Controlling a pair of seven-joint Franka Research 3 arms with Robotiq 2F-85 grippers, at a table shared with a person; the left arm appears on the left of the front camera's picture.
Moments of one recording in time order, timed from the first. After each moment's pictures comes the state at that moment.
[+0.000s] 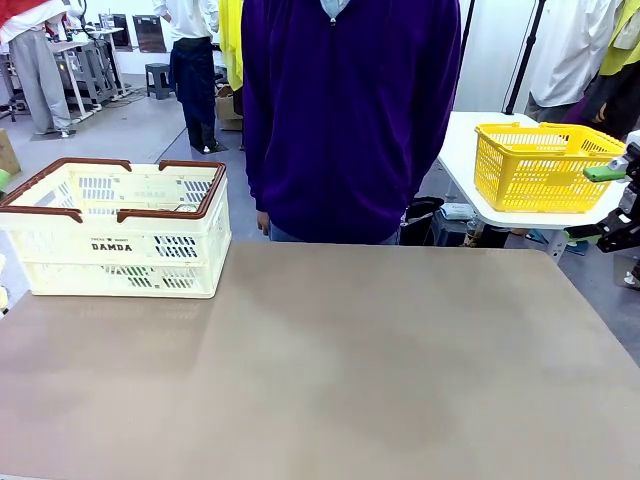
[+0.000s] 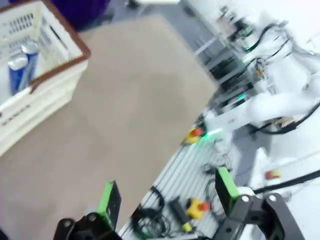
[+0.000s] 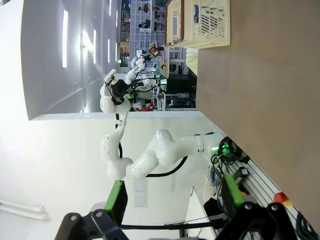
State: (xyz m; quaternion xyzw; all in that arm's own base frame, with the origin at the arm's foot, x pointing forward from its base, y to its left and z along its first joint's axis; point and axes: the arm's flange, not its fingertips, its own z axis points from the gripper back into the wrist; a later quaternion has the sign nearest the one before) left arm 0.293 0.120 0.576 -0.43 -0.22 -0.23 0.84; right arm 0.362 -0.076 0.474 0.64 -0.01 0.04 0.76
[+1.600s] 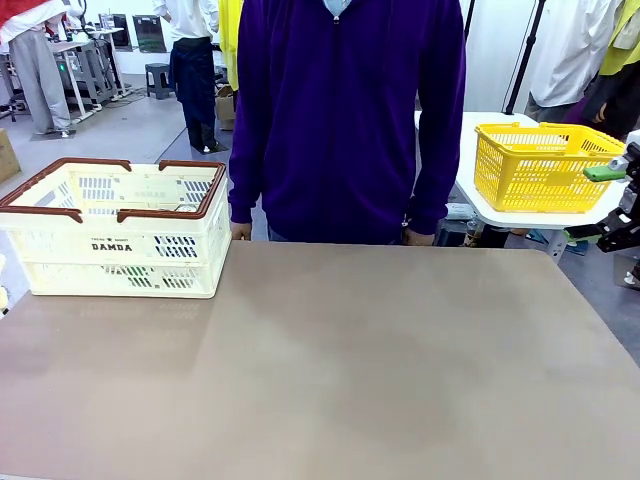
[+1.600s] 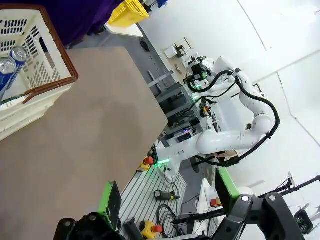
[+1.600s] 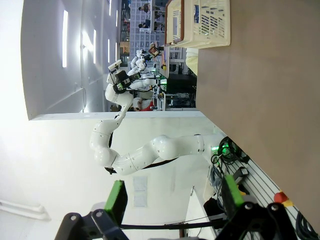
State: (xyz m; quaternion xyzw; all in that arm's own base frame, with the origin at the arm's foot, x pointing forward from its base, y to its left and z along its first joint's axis) left arm 0.329 0.171 0.564 -0.56 -0.19 -0.15 0.79; right arm 0.362 -0.076 0.474 0.64 -0.01 0.04 0.76
